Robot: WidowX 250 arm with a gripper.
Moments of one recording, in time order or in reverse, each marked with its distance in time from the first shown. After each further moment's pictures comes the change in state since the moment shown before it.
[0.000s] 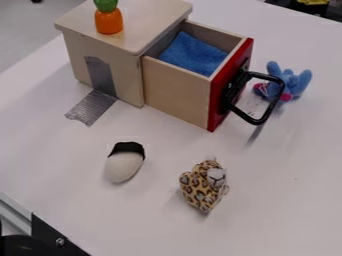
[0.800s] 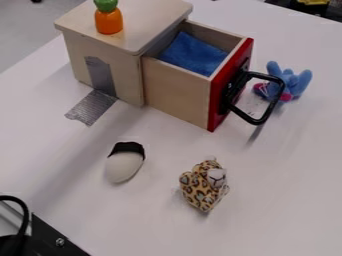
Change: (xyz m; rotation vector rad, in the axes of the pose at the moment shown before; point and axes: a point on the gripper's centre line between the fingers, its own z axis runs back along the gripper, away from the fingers) arm -0.003 -0.144 0.011 -0.001 -0.055 -0.302
